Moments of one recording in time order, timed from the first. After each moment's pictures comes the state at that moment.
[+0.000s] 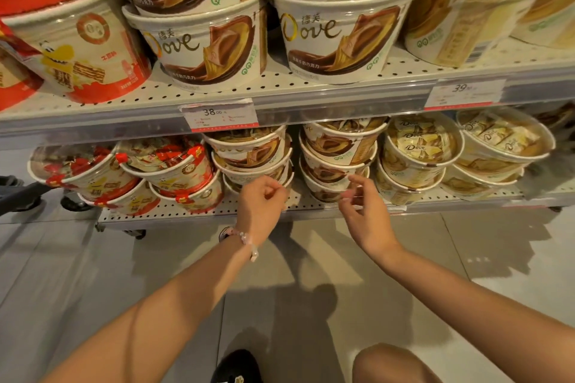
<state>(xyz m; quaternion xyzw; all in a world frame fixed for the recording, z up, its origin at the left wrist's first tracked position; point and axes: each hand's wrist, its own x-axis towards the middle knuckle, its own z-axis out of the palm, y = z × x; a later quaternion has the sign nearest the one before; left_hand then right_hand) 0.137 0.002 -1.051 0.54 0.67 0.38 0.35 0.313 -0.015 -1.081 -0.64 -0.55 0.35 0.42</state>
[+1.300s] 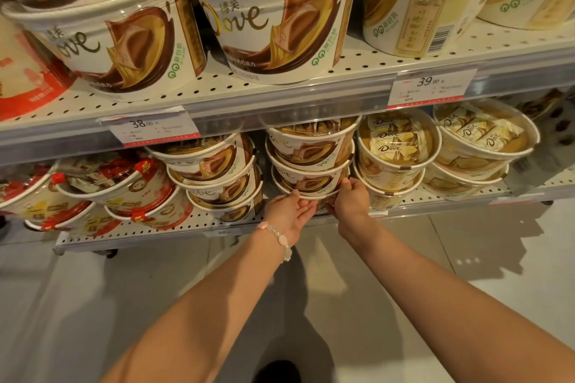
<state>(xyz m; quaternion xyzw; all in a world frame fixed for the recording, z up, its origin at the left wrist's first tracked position) 0.235 0.053 -1.105 0.10 0.57 0.43 0.69 0.332 0.070 -1.147 -0.70 -0.18 0.47 0.50</state>
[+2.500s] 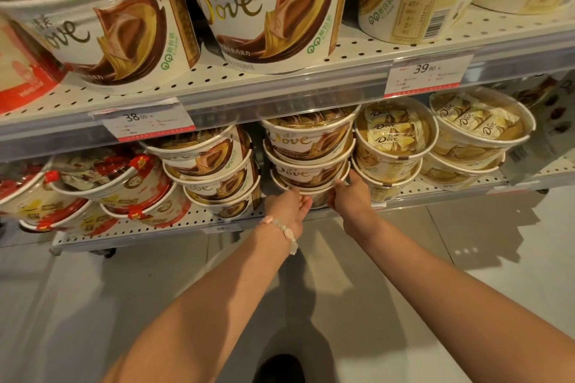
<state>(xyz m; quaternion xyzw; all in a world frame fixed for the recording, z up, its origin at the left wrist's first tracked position) 0.241 0.053 -1.107 0.08 0.61 0.45 0.65 0.343 0.056 -1.145 -0.68 -0.28 0.48 0.48</state>
